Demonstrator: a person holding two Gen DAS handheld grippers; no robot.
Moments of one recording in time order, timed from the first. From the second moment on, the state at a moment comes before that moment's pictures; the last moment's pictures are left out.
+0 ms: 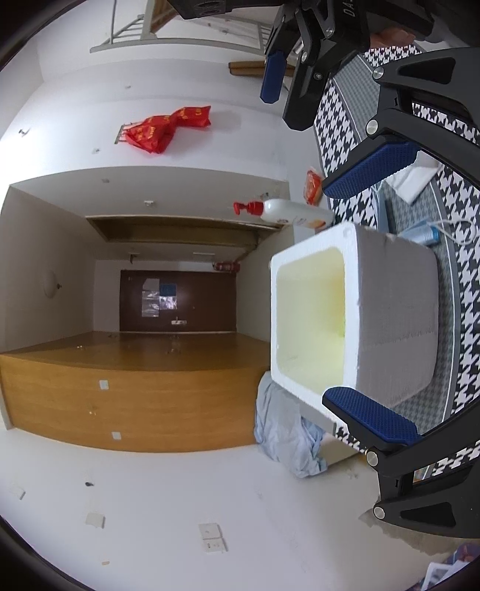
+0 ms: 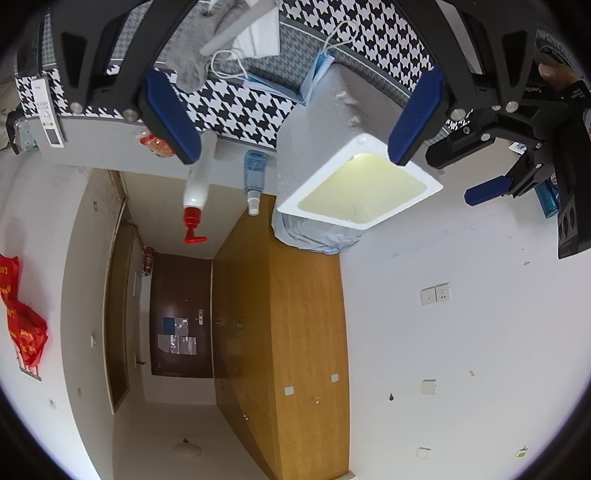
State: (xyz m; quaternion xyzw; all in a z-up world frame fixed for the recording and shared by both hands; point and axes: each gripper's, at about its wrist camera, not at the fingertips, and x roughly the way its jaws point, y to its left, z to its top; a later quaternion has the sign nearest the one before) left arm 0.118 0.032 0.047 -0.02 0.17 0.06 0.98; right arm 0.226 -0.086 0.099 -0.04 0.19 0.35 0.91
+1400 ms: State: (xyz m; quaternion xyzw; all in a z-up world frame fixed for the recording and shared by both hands) left arm 0.143 -0.010 -0.037 -0.02 0.24 0.01 0.97; right arm 0.214 -0.142 0.023 -0.04 0.25 0.27 0.93
